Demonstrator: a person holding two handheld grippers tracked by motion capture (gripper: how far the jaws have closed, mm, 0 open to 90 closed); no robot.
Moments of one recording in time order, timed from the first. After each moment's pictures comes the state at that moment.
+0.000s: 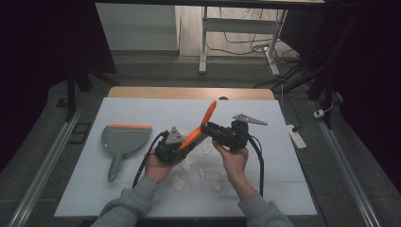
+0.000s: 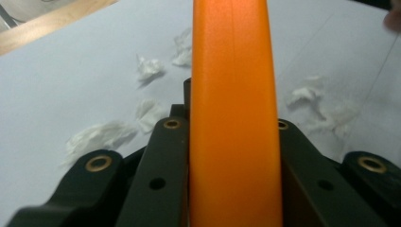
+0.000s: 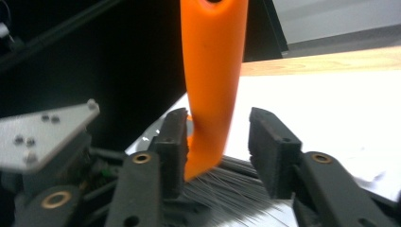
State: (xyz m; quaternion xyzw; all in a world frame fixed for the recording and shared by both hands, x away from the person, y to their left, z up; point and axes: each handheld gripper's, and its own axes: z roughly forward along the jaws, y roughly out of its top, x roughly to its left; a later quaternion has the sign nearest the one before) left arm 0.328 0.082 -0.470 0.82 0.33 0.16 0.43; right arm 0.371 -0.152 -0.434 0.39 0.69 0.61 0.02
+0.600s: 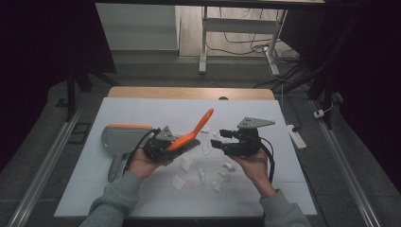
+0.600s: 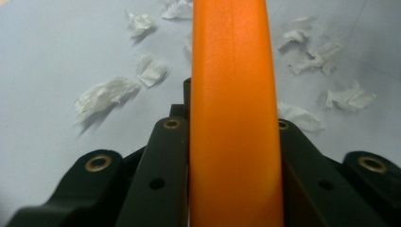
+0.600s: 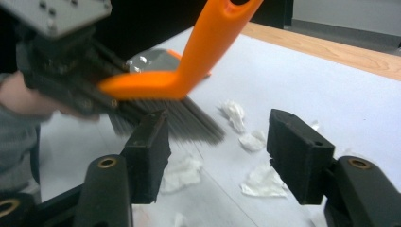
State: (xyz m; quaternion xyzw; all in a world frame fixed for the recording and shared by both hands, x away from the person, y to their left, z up) left arm 0.332 0.117 -0.459 0.88 0.29 0.10 0.37; right arm 0.353 -0.183 -0.417 0.29 0.80 0.51 0.08
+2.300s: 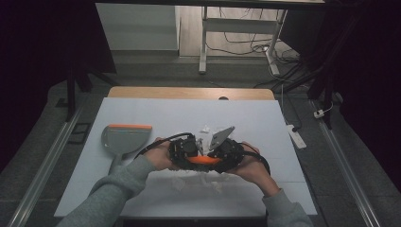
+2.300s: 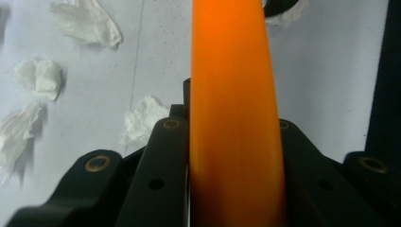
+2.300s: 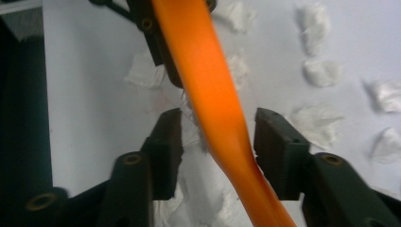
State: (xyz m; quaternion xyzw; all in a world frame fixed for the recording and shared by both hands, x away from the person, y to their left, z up) left arm 0.340 0.036 -0.441 0.98 0.09 0.01 0.17; right arm 0.343 -0.136 -0.435 0.08 0.96 0.28 0.05
